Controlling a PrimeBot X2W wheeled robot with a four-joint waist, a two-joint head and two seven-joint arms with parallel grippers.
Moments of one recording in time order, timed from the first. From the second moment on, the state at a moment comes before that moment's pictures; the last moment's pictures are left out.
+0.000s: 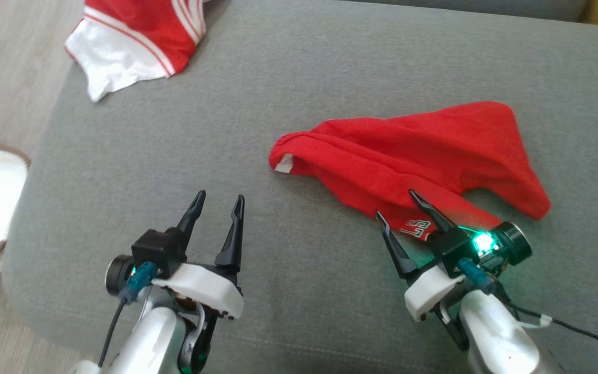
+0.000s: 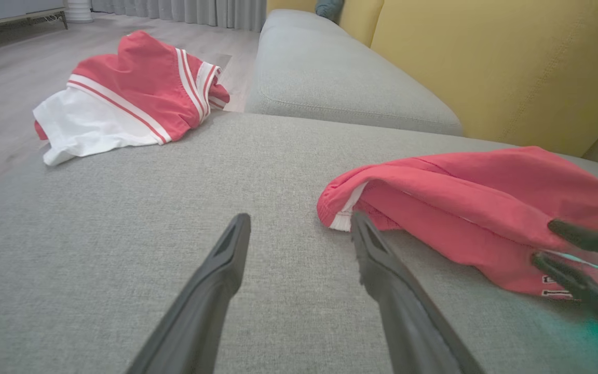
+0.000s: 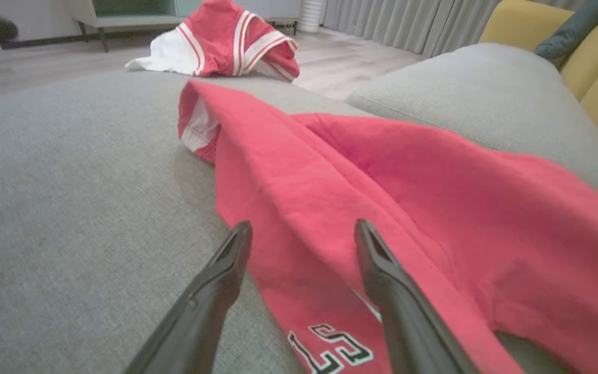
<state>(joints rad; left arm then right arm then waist) -0.18 0.09 -0.40 0.30 -0.29 0.03 -0.25 -0.26 -0.05 0.28 0.51 -0.19 0.12 -0.25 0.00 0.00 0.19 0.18</state>
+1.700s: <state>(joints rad) -0.17 0.05 -0.38 0.25 -0.26 0.01 -0.25 -0.74 -0.25 0.24 0.82 0.02 0.12 -0.25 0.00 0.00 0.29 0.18</state>
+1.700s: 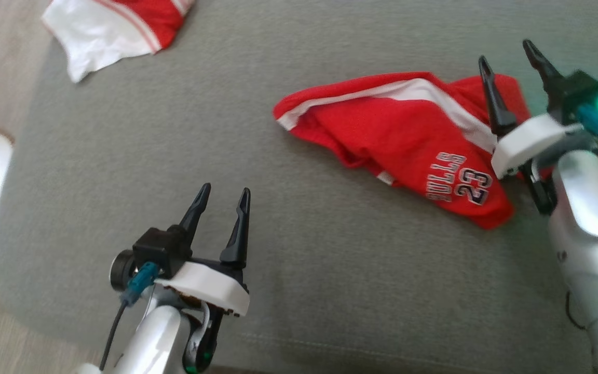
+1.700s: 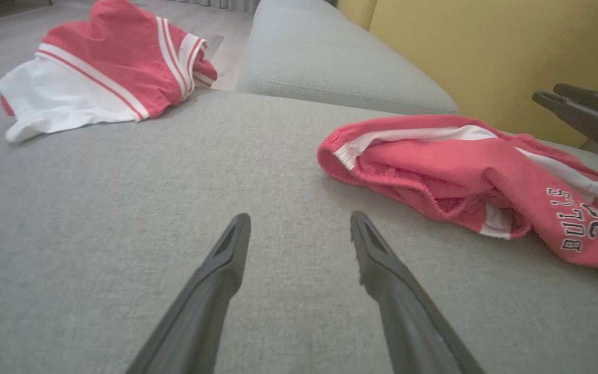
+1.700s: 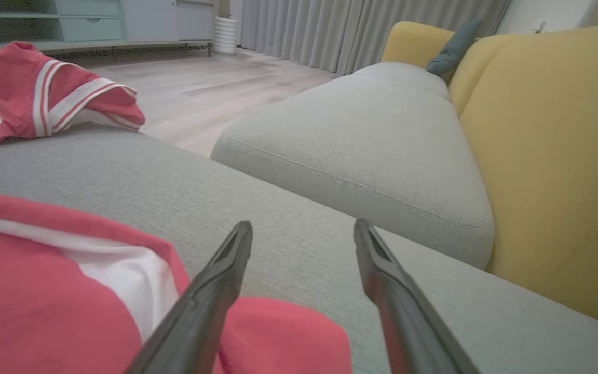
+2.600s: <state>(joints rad) -0.07 0.05 -0.26 0.22 -0.26 0.03 -0.25 -0.10 -0.05 -0.08 0.20 0.01 0.12 -0.25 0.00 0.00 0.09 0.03</state>
